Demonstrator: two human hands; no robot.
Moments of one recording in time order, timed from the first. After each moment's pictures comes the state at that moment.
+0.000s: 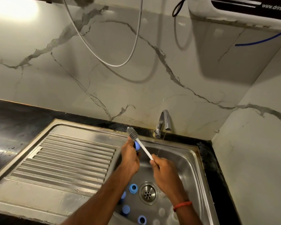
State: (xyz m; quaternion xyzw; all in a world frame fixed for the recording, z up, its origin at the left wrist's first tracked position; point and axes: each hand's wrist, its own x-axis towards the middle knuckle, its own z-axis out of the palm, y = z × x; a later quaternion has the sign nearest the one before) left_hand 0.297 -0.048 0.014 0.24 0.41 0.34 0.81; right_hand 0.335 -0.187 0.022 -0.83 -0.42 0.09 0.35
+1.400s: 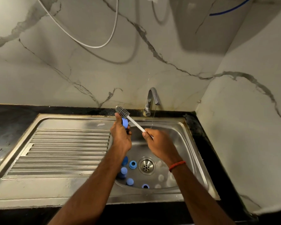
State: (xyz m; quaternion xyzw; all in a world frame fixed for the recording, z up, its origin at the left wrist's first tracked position) left_hand 0.254 -0.047 0.035 0.26 0.39 0.34 0.82; right_hand 0.304 -0.185 0.040 -0.84 -0.41 0.04 0.35
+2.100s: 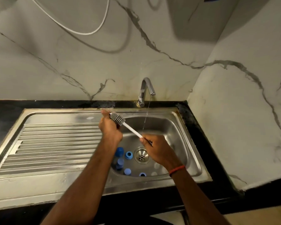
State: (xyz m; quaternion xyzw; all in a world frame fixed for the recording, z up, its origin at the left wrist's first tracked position) left_hand 0.242 -0.025 0.030 0.19 0.41 0.35 0.82; right_hand 0.272 -0.210 0.012 -0.82 -0.42 0.09 0.39
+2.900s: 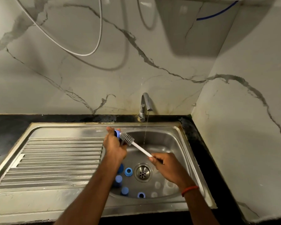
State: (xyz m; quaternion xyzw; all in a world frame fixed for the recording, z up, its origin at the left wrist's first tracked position) left_hand 0.267 -0.049 0.021 0.18 0.41 0.32 0.83; right_hand 0.321 -0.255 0.015 -0.82 -0.39 0.19 0.38
